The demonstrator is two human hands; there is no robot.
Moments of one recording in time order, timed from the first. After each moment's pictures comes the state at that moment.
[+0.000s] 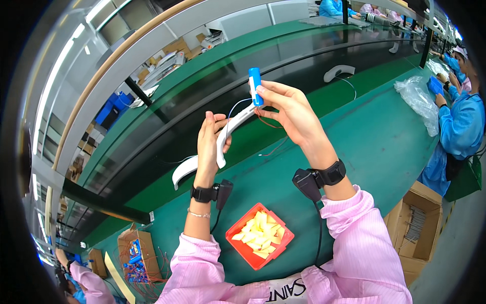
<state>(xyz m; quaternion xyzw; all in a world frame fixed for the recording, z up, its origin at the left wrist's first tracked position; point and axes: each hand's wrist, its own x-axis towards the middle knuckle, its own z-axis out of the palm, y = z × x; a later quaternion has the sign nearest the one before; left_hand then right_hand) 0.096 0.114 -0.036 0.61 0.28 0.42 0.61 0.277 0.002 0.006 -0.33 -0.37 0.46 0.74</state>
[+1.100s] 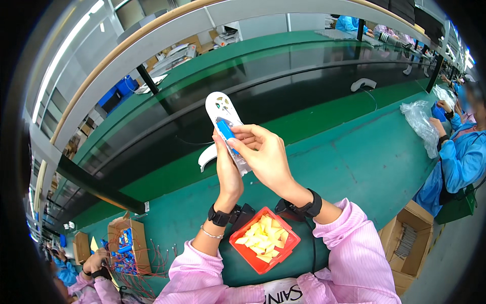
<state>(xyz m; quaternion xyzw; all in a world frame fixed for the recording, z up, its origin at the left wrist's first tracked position) 0.085 0.061 -0.062 0.53 0.18 0.55 0.62 0.170 0.010 -0.025 -0.44 -0.48 0.29 0.70</state>
